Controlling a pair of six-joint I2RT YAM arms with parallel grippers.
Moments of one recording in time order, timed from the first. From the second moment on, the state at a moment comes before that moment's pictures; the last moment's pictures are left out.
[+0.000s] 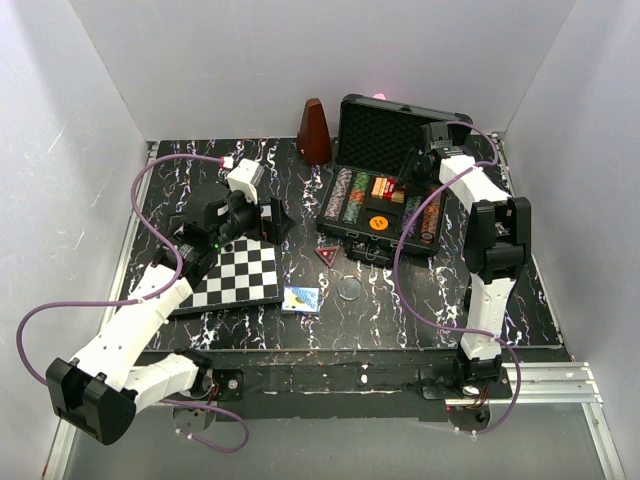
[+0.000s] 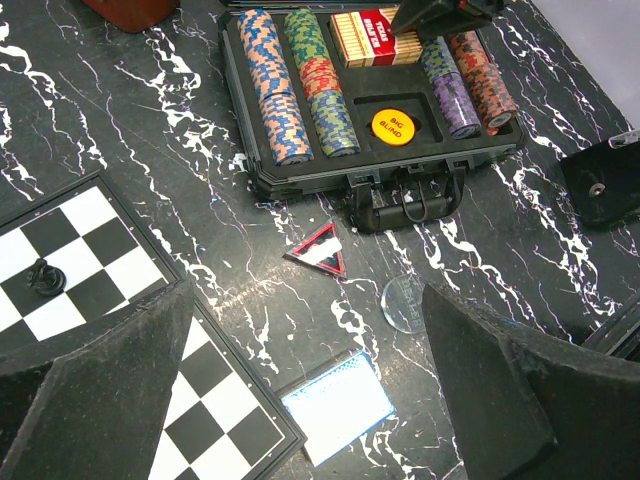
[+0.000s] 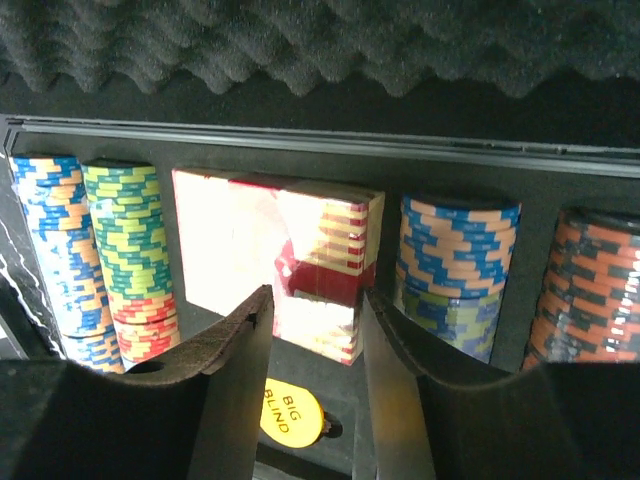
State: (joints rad) left arm -0.45 1.06 0.99 -0.29 0.21 -0.17; right arm 0.17 2.07 1.72 -0.60 -0.12 0.54
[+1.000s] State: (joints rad) left arm -0.45 1.06 0.99 -0.29 0.21 -0.17; right arm 0.25 2.08 1.72 -0.57 0.03 0.46
